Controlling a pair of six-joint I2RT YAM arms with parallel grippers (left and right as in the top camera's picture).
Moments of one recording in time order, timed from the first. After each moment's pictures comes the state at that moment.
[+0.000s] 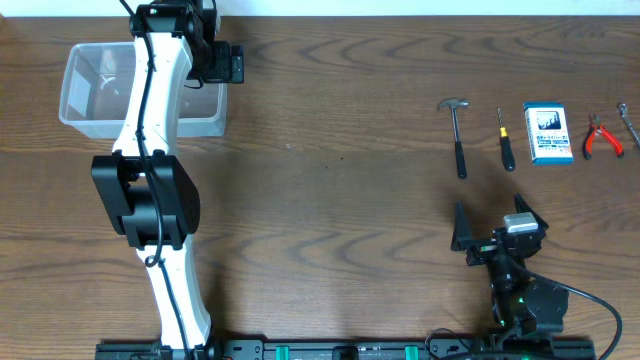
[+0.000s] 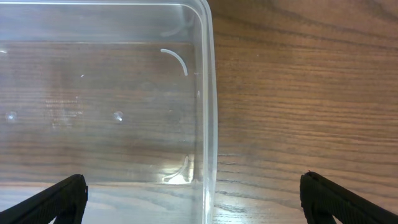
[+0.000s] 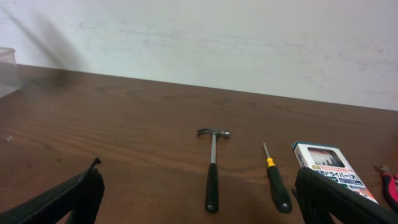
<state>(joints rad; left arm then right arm) -0.02 2.25 2.19 -1.15 0.02 -0.03 -0.02 0.01 0.01 -0.06 -0.14 -0.06</state>
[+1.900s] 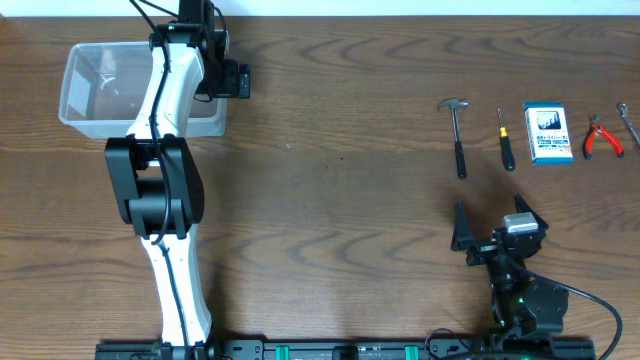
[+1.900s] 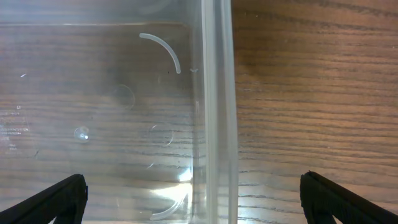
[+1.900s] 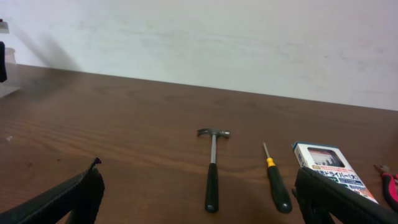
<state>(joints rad) -0.02 2.34 2.09 -1.02 0.02 -0.02 -0.02 0.01 0.01 -0.06 -0.14 -0.06</state>
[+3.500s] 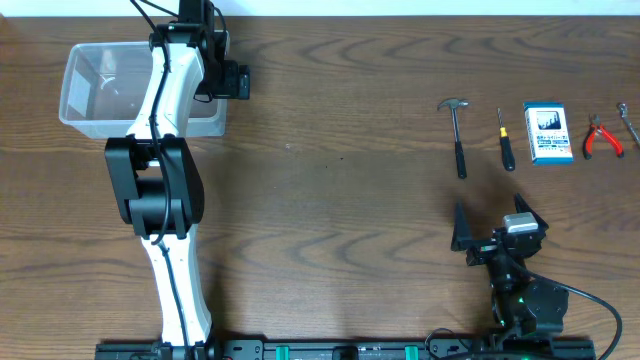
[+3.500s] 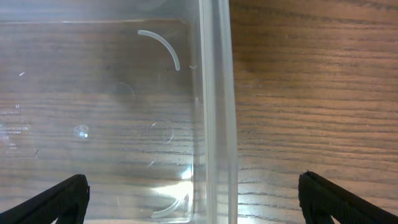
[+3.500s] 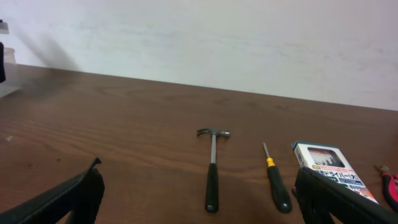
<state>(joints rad) -0.02 2.34 2.09 -1.03 0.02 -0.01 -0.02 0.01 0.01 -0.06 -0.14 -0.06</state>
